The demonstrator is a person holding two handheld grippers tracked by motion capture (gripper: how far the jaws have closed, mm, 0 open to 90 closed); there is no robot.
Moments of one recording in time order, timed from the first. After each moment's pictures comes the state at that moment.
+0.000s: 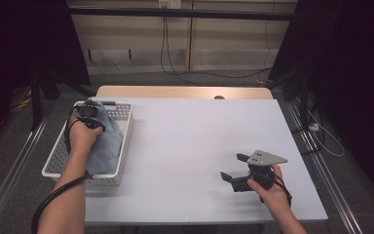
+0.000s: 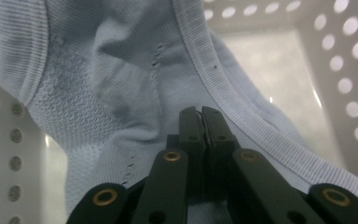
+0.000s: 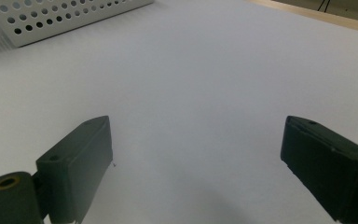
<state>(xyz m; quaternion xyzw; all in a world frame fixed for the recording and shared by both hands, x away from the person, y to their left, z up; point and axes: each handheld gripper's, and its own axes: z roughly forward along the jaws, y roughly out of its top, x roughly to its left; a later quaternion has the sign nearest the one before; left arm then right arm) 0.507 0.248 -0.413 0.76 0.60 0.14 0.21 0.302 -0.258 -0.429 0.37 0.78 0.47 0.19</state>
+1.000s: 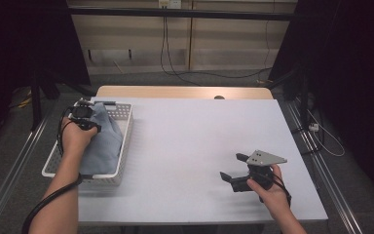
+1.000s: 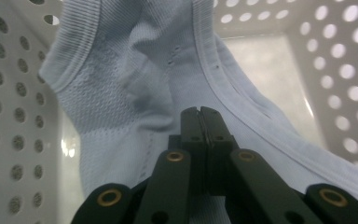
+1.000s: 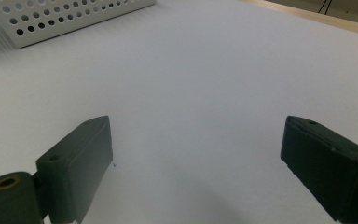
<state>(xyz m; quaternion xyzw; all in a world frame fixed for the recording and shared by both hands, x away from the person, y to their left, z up) 0.492 0.261 -0.392 0.76 0.59 0.15 0.24 0.302 -0.257 -0.428 0.37 0.78 0.47 0.19</state>
